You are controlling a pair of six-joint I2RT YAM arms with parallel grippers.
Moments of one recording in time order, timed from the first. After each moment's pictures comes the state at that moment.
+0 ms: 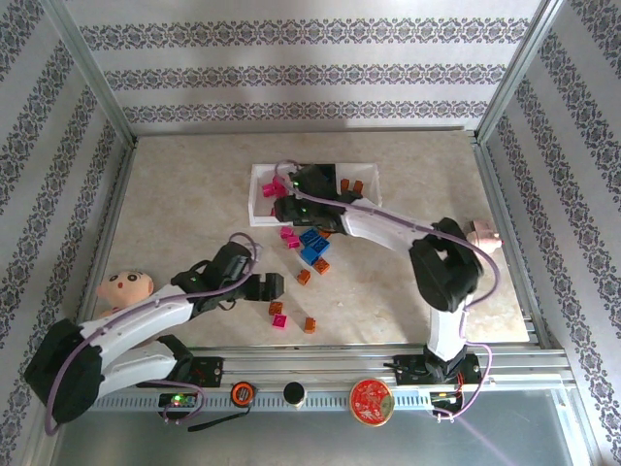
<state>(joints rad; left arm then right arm) -0.68 1.10 0.53 -0.33 0.12 -0.60 0.69 1.85 1.34 -0.26 -0.02 0.48</state>
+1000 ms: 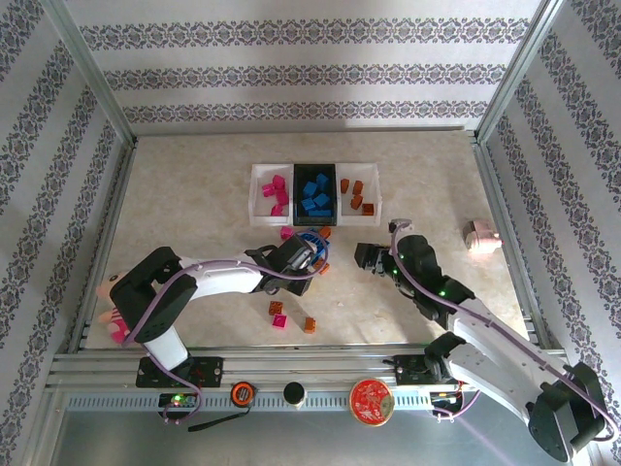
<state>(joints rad) -0.84 1.68 0.86 -0.23 -0.05 -0.39 0.54 0.81 0.42 -0.13 0.02 0.57</state>
